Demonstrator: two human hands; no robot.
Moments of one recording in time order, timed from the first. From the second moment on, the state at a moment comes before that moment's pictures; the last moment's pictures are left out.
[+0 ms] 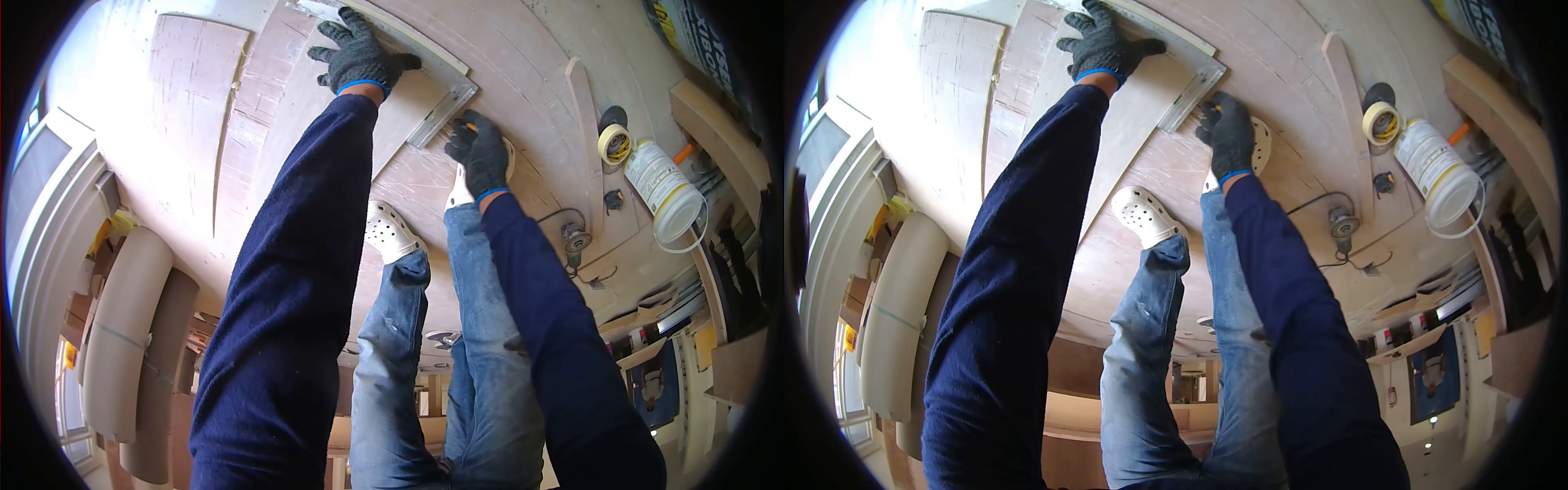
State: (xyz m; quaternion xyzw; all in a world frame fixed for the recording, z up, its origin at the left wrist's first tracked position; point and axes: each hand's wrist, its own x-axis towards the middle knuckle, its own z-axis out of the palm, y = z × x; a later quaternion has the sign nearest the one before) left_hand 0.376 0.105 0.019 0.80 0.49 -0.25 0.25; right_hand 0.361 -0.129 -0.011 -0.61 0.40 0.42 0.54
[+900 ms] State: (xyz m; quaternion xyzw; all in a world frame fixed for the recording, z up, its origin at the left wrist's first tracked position) left_hand 0.379 0.098 0.009 0.81 0.49 -0.25 0.21; right_hand 0.391 -0.076 0.032 -0.73 0.18 0.35 0.56
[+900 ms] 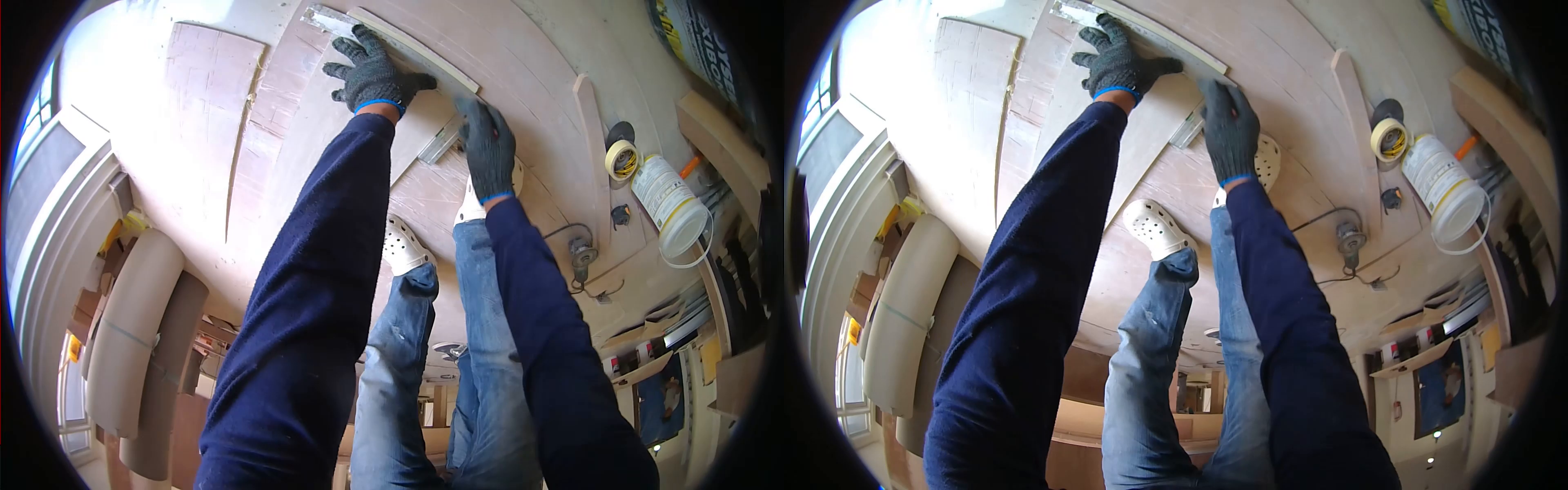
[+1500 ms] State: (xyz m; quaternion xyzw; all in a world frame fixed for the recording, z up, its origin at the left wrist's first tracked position) left_hand 0.379 0.104 0.001 0.80 0.51 -0.26 0.21; right_hand 0.465 0.088 -0.037 -0.77 -0.24 0.36 0.47
